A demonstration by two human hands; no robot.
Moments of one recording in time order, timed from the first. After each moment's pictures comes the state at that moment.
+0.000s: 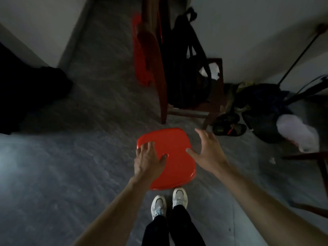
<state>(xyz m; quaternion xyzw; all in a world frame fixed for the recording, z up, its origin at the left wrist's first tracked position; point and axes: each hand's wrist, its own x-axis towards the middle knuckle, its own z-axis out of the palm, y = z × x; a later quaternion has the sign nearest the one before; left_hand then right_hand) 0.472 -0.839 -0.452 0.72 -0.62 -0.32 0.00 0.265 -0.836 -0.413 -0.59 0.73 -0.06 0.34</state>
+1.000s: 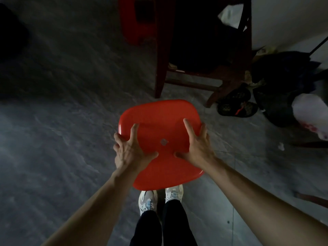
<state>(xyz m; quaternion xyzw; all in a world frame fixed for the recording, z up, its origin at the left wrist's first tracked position) 0.507 -0.850 -0.663 0.77 -0.52 -0.36 -0.03 0.296 -0.844 -0.661 -0.57 0.74 0.06 0.36</state>
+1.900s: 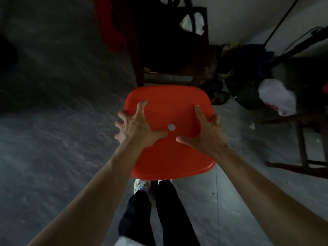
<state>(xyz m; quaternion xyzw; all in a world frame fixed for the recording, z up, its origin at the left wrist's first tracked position) 0.426 -0.854 -0.475 0.73 -0.57 -0.37 -0.06 0.231 -0.791 -0.484 -0.48 0.81 0.02 0.35</state>
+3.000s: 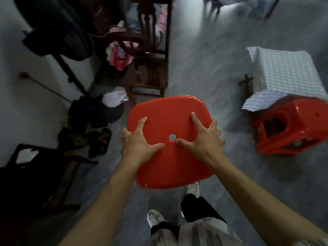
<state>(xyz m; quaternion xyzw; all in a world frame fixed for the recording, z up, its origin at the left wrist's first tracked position) 0.232 -0.557 -0.193 0.15 -0.93 -0.30 -0.13 0.229 -0.354 -0.221 0.13 0.96 -0.22 0.08</state>
